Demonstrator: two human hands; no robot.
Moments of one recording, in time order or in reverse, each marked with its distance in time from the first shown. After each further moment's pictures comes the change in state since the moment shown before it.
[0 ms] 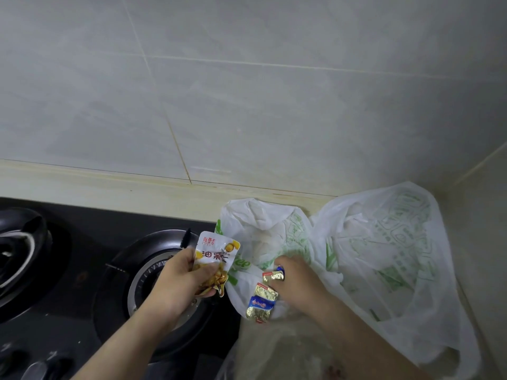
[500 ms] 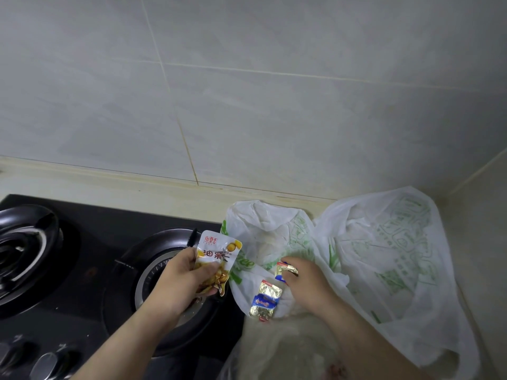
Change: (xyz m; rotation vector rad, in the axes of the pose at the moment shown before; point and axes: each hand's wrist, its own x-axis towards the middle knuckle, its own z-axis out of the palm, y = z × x) left_hand -0.008 0.001 -0.010 -0.003 0.004 0.000; right_hand -0.014 -0.001 -0.010 0.292 0.045 0.053
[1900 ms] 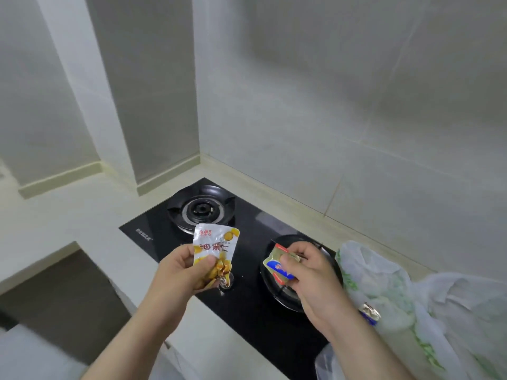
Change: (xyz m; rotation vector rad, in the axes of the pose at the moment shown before) left_hand -0.259 -0.037 -0.231 -0.343 0.427 0.338; right_hand -0.223 -0.263 0.125 0.622 -0.249 -0.282
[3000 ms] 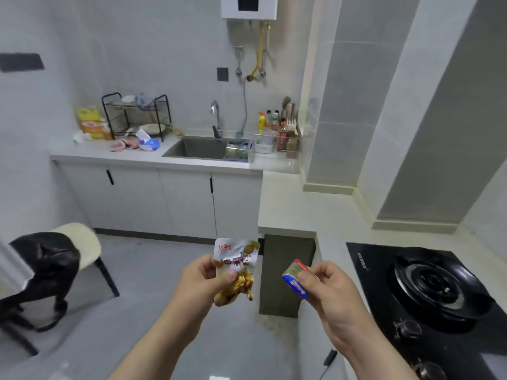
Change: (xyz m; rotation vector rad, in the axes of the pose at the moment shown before) left_hand -0.259 0.002 -0.170 -0.067 0.931 0.171; right_hand -0.108 0.002 0.240 -0.099 -1.001 0.012
